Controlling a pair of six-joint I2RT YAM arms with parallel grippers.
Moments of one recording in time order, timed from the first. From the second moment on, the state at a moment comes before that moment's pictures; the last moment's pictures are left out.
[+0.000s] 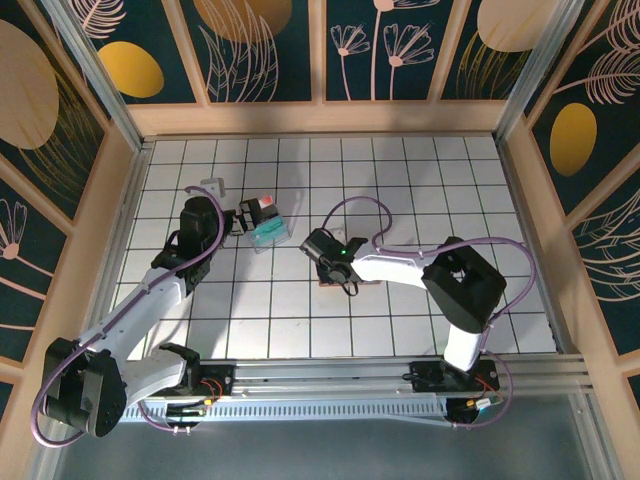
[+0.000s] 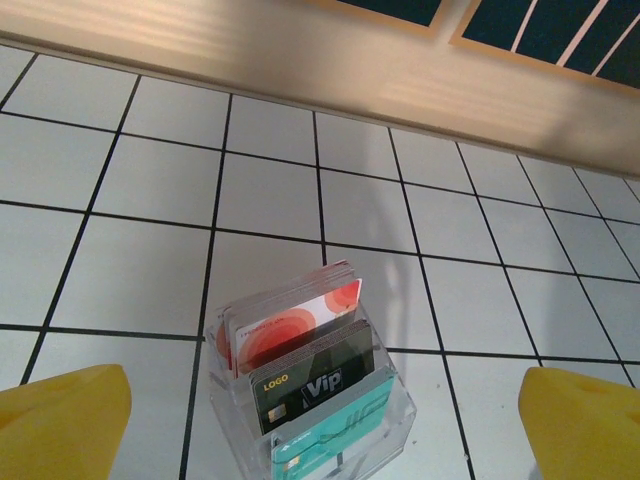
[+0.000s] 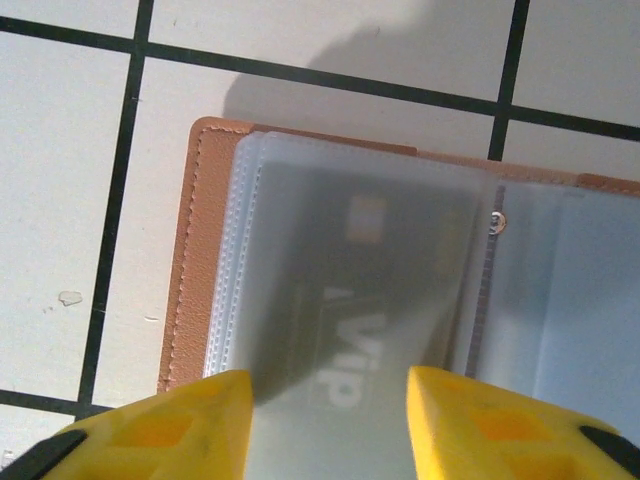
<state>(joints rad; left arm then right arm) -0.35 1.11 0.69 -0.01 -0.13 -0.42 0.95 1.79 1.07 -0.49 0.30 0.67</state>
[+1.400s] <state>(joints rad) -0.35 1.08 0.69 0.02 -0.06 -0.44 0.92 1.77 1.01 -0.37 0.18 0.67</state>
